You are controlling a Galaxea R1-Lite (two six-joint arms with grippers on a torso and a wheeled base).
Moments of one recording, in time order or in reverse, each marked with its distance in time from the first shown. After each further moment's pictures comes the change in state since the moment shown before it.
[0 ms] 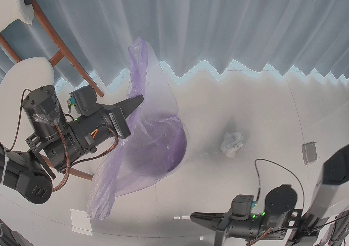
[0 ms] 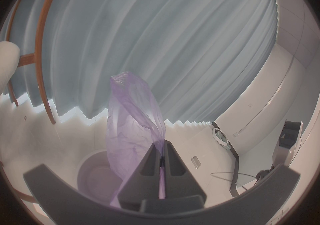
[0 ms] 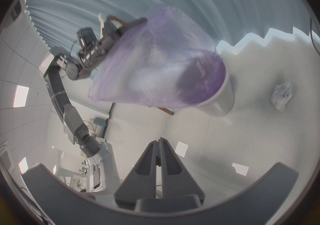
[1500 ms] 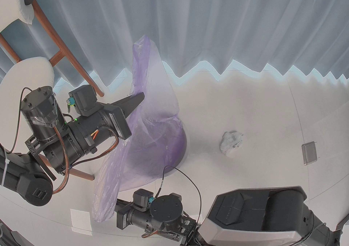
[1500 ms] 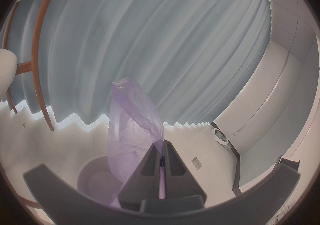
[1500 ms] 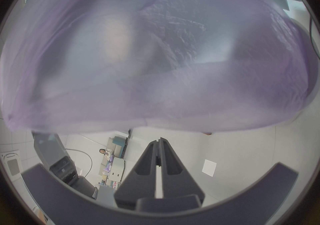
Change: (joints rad) left arm -0.013 0.000 0.012 -0.048 0.003 0.044; right arm 0.181 0.559 -0.963 0.134 -0.066 0.168
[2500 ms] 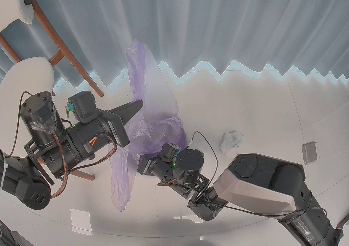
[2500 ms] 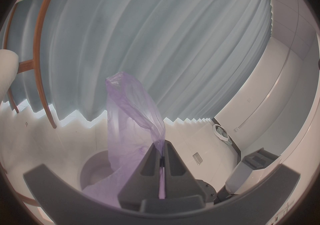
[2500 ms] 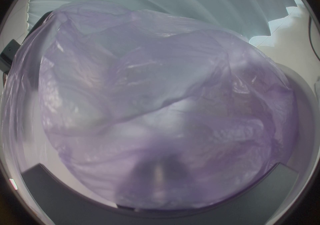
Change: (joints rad) left arm 0.000 -0.016 0.040 0.012 0.000 0.019; right arm -0.247 0.061 -0.253 0.021 -0.064 0.006
